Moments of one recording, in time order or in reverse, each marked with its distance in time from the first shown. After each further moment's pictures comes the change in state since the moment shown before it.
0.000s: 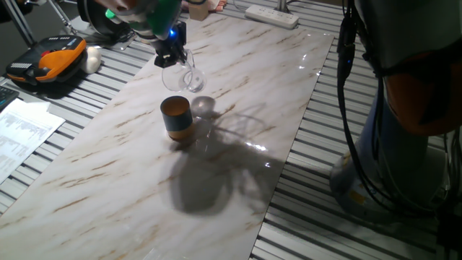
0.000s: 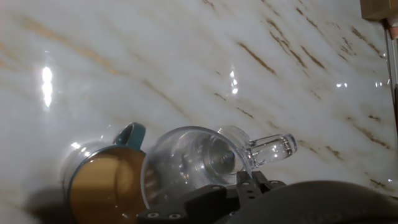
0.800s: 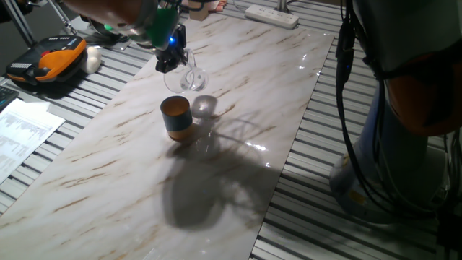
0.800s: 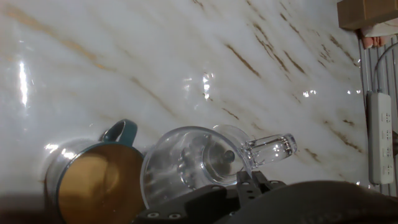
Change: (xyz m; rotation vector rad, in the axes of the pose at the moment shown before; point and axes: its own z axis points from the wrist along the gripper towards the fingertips) arm 0.002 0.001 -0.001 0.096 -0.013 -0.023
